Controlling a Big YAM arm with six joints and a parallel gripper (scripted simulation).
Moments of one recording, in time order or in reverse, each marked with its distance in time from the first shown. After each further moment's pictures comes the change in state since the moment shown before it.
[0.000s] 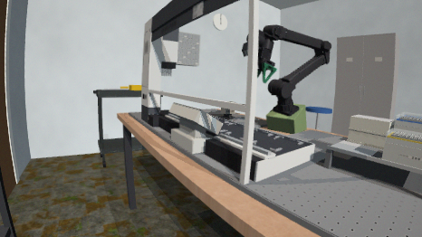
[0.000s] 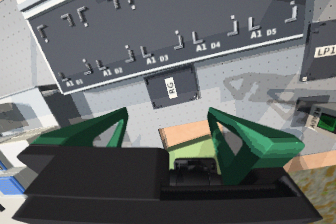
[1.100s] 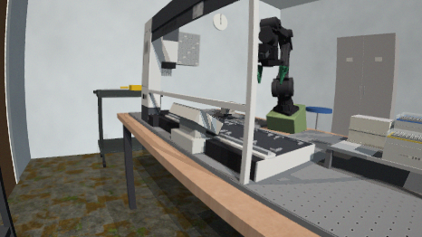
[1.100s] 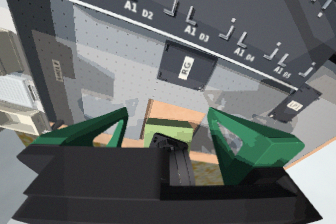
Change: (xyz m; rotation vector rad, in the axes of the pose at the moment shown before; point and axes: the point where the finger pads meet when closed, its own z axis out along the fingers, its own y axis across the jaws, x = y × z) arm 0.022 0.054 -0.003 -0.004 0.285 -0.552
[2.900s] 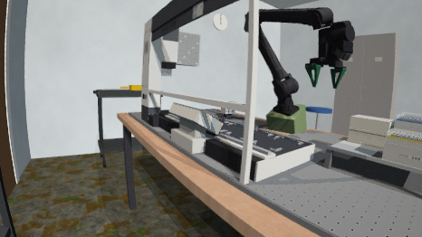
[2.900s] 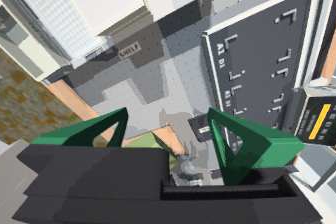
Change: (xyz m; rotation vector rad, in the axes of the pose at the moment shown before) arm -0.039 0.232 0.001 -0.008 0.004 -0.832
